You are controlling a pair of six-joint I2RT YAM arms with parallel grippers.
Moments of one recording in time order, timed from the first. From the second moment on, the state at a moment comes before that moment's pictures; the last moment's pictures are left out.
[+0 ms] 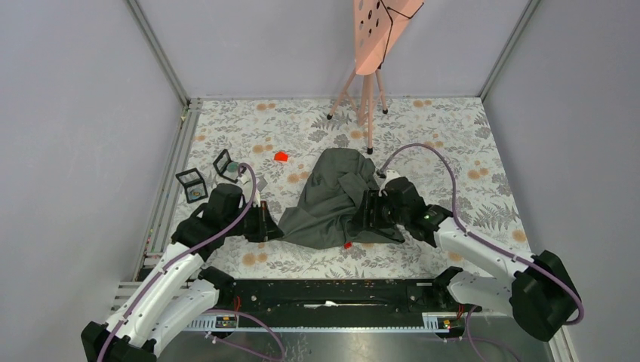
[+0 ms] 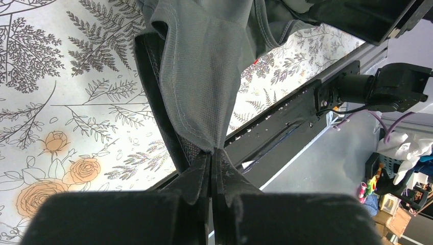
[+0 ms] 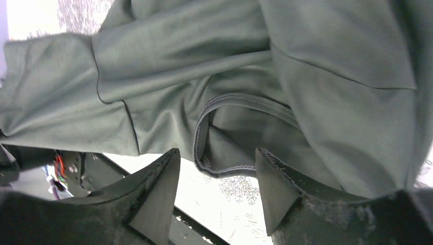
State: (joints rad) left arm -0.45 0.71 0.63 -0.70 0.46 -0.52; right arm 0.65 1.08 0.57 -0.22 -0.13 0.63
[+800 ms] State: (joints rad) left arm -0.45 0.73 0.67 -0.70 0.36 -0.51; right arm 0.86 1.31 0.66 -0.28 -0.17 0.48
